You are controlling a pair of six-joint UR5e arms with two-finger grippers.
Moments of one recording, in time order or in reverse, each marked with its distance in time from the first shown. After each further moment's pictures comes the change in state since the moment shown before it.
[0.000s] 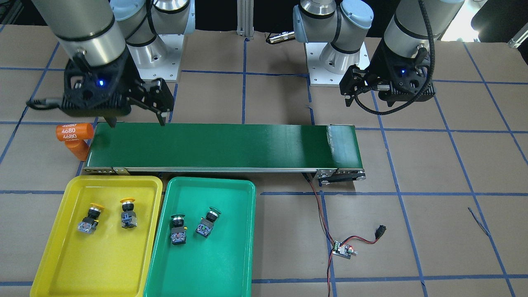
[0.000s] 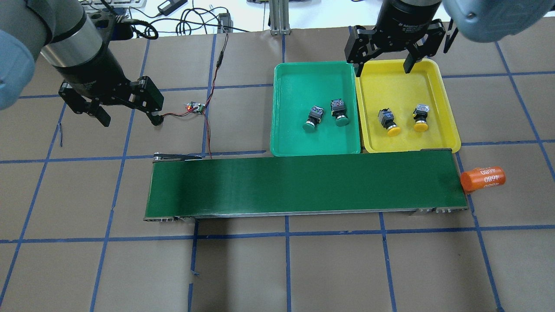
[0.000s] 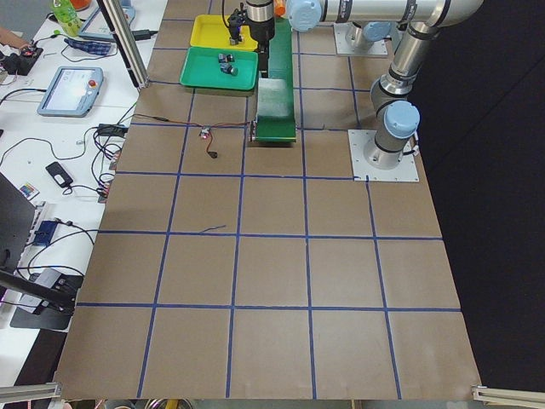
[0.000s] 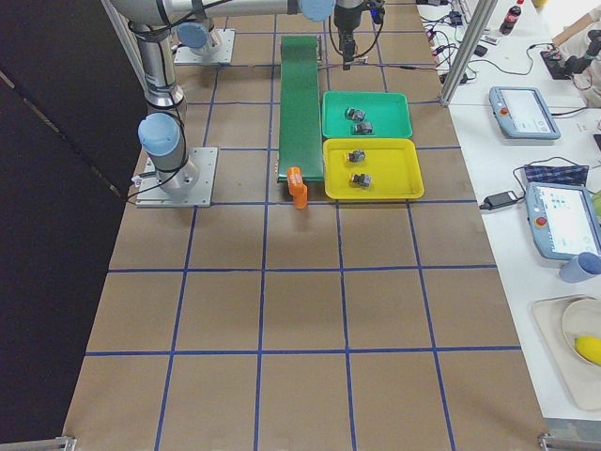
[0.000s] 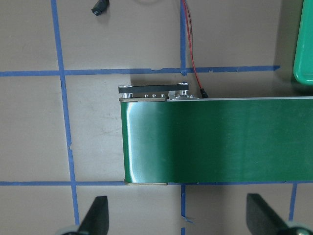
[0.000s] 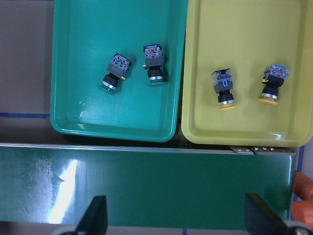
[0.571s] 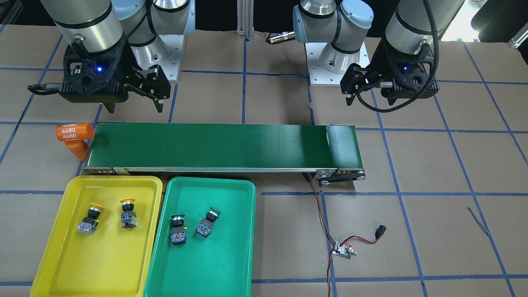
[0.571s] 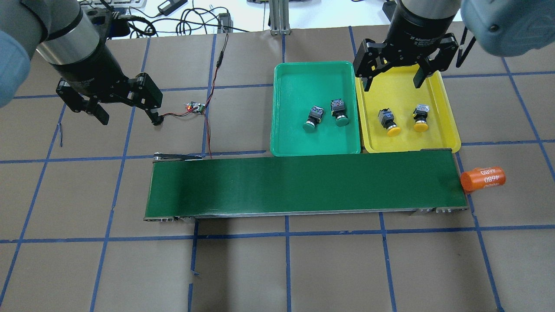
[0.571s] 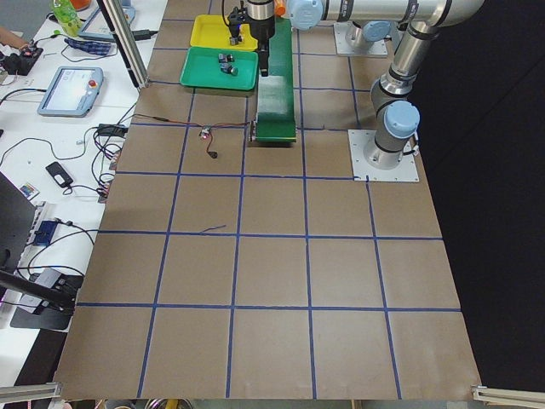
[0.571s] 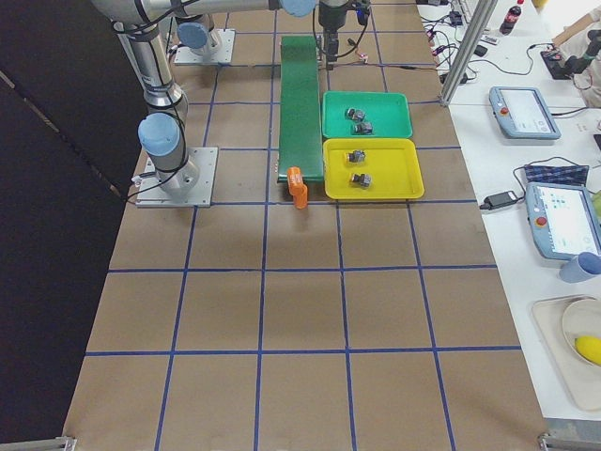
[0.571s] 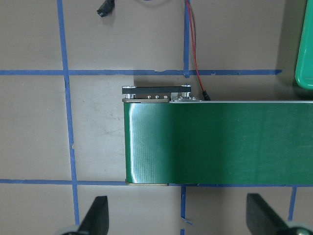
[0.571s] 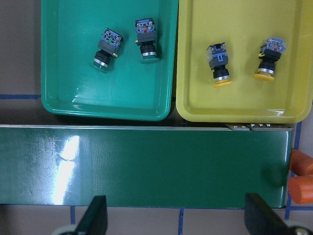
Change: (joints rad) left arm 0.000 0.009 0.009 0.000 -0.008 -0.014; right arm -0.008 -0.036 0.056 0.022 -0.008 0.007
